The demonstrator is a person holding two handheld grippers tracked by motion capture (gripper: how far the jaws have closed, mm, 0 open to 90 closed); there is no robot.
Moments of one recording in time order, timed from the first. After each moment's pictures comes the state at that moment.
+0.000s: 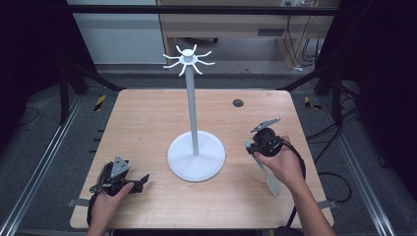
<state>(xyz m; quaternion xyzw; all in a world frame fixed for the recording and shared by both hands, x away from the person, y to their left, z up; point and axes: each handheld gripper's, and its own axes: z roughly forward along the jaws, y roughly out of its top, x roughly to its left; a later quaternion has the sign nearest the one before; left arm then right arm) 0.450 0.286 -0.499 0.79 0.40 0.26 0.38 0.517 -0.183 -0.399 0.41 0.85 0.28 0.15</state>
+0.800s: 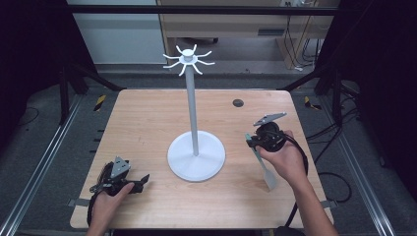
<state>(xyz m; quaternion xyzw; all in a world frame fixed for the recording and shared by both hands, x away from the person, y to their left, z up) 0.451 0.286 -0.499 0.79 0.40 0.26 0.38 0.515 -0.186 -0.372 0.40 0.84 0.31 0.17</state>
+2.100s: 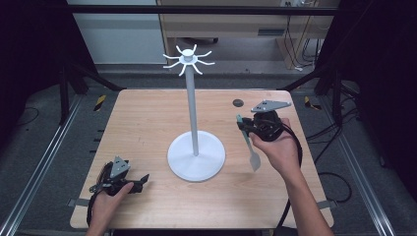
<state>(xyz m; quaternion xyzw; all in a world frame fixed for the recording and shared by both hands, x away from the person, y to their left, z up) 0.451 0.287 -0.499 0.79 0.41 0.26 0.38 0.512 -0.165 -0.325 0.37 0.80 0.42 0.22</state>
